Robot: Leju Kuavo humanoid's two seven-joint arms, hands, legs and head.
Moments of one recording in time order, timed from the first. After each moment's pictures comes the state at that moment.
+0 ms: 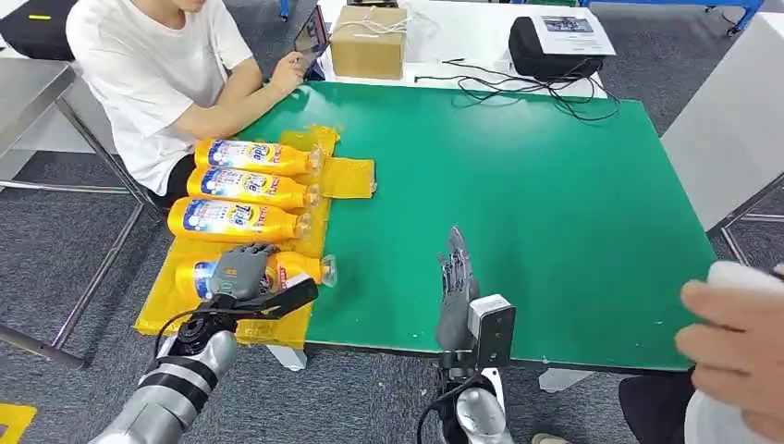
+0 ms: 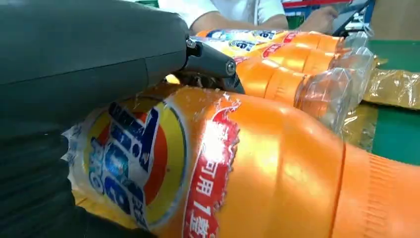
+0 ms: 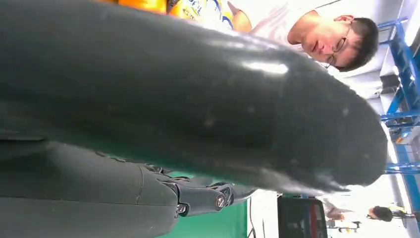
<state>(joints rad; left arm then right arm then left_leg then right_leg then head) -0.36 0.03 -0.28 -0.84 -1.10 0.25 -0.06 -0.03 0.27 0.36 -1.38 0.09 -0.18 -0.50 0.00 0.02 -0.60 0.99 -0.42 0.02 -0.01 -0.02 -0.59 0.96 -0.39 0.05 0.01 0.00</state>
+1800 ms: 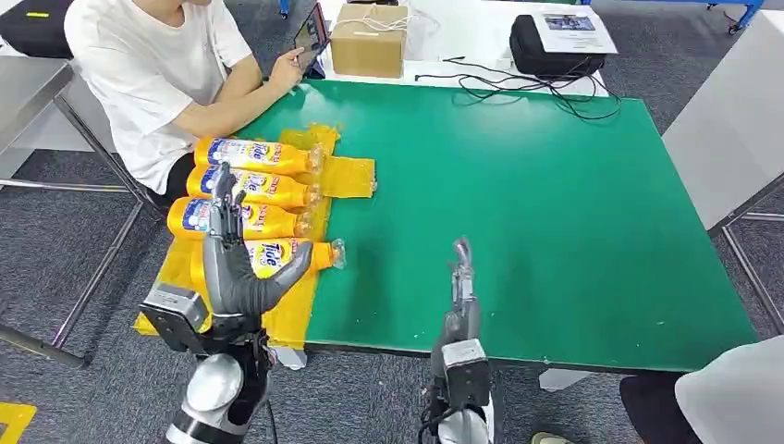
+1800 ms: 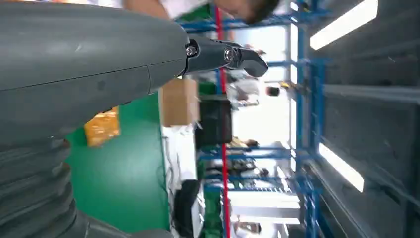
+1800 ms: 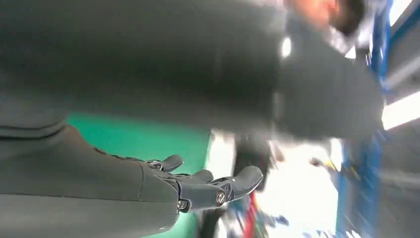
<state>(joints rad) -0.07 -0.16 -0.42 -1.56 0.06 0.42 -0.53 0.01 0.23 0.48 -1.37 0.26 -0.58 -0.70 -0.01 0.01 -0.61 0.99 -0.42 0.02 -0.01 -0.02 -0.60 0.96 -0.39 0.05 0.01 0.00</state>
